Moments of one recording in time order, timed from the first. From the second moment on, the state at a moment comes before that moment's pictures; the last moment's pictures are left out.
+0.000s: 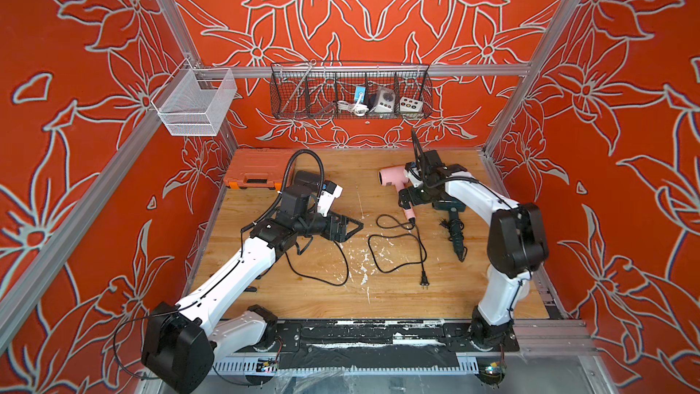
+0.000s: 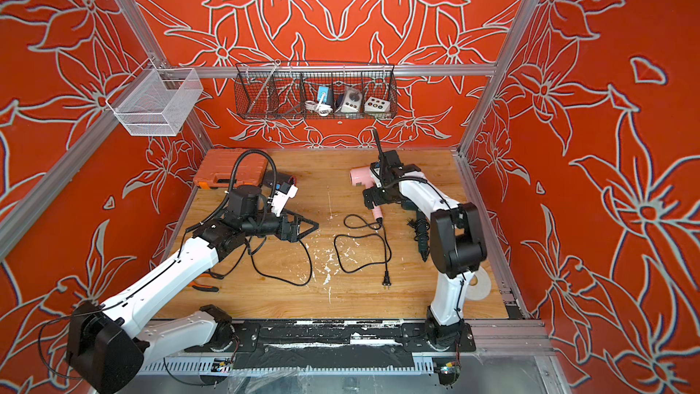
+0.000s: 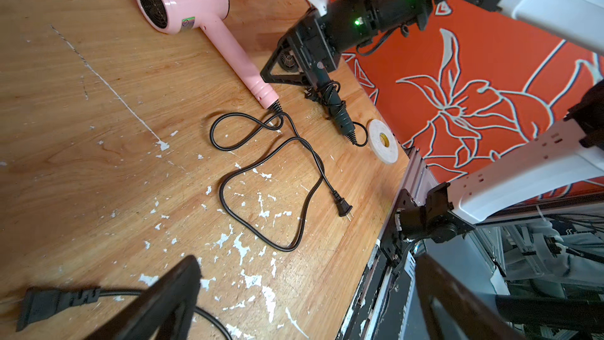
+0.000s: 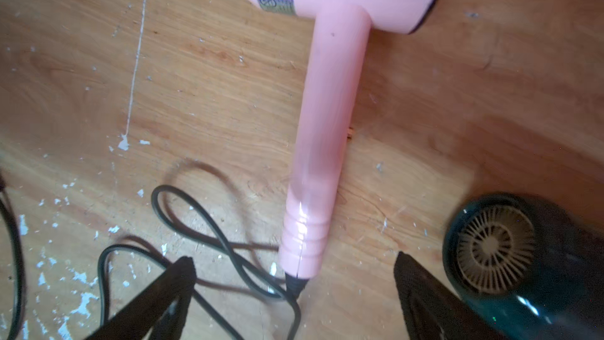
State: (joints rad) left arm -0.39 1.12 0.85 -0.32 0.65 -0.32; right arm 0.33 1.90 1.50 -0.79 -0.15 -0.06
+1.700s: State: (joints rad) left arm -0.34 1.14 0.86 -0.31 0.65 -0.32; right arm 0.37 1.91 1.53 -0.72 -0.06 -0.12
